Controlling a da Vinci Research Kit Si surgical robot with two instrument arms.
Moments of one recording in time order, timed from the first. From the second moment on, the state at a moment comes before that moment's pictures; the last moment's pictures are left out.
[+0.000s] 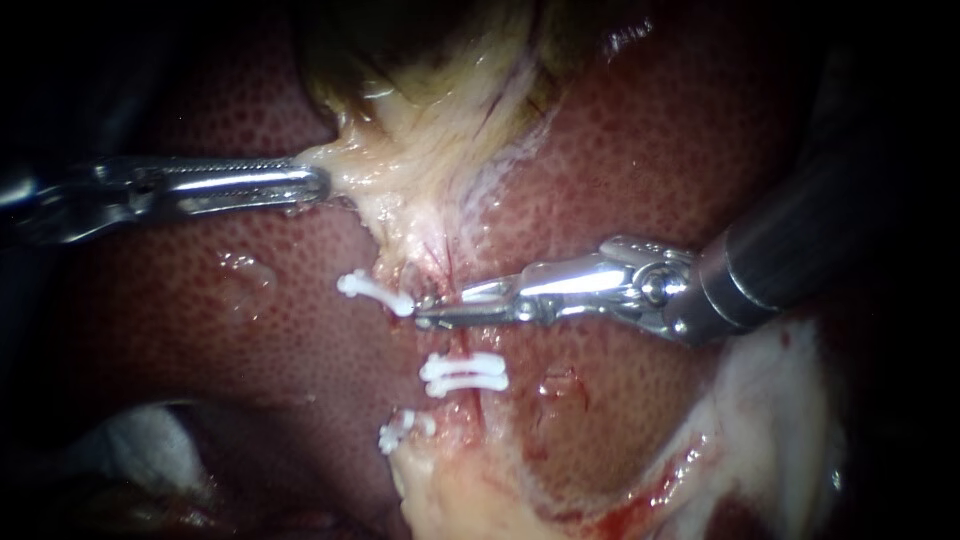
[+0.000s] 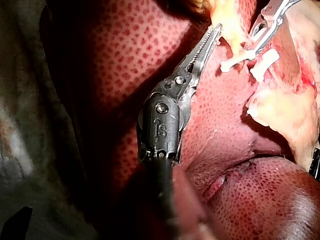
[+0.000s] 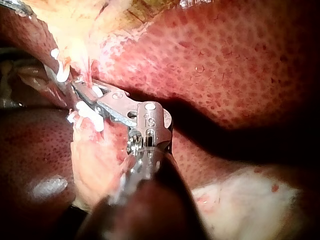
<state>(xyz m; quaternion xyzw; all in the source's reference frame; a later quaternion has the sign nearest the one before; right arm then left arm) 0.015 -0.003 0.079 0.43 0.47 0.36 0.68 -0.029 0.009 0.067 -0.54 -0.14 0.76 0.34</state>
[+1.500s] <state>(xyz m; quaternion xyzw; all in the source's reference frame) 0.011 -0.003 0.077 0.36 0.52 0.31 0.71 -0.028 0.009 0.067 -0.54 -0.13 0.76 0.34</state>
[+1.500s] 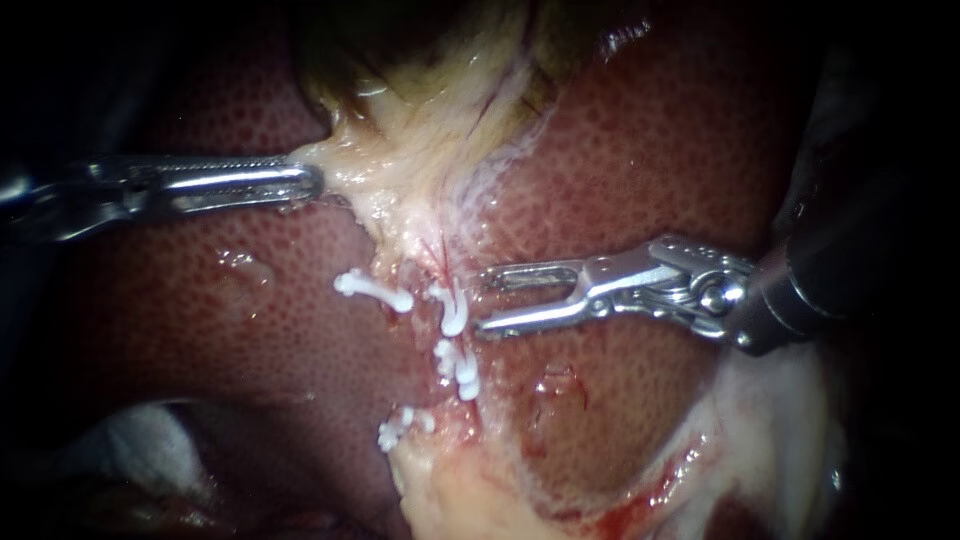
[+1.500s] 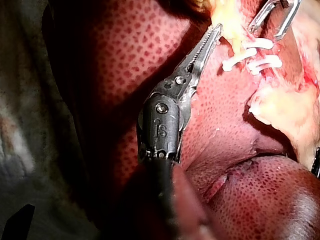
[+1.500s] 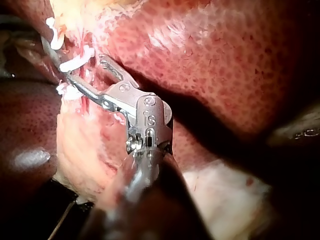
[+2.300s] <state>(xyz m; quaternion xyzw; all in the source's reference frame) 0.016 -0.006 0.079 0.39 0.52 0.28 0.70 -0.028 0.009 0.067 -0.54 -0.13 0.76 0.34</state>
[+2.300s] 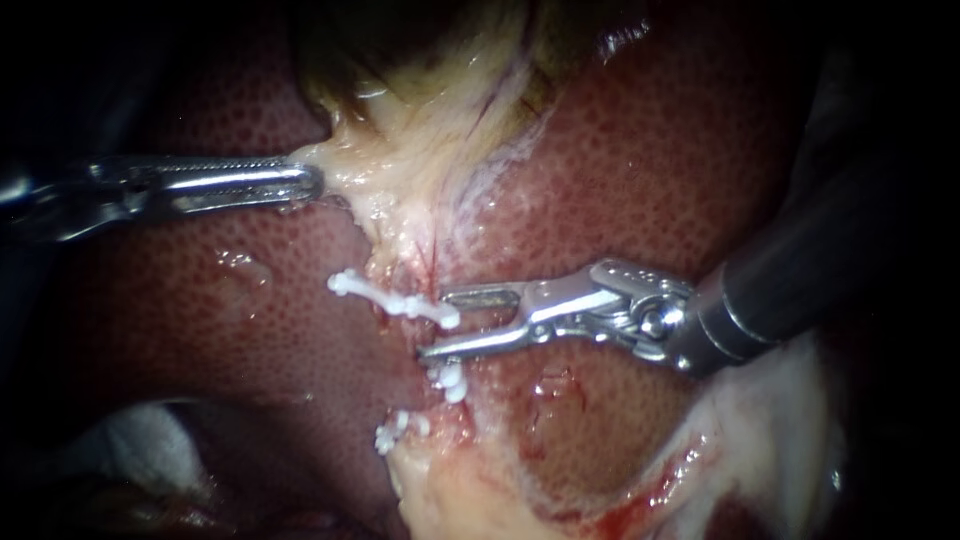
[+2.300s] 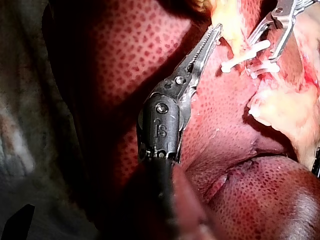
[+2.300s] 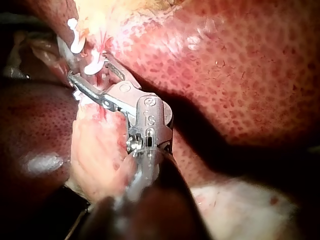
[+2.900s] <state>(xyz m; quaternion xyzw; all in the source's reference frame) 0.009 -0.002 0.077 0.33 0.55 0.24 0.73 -0.028 0.009 0.067 -0.54 -0.13 0.76 0.34</state>
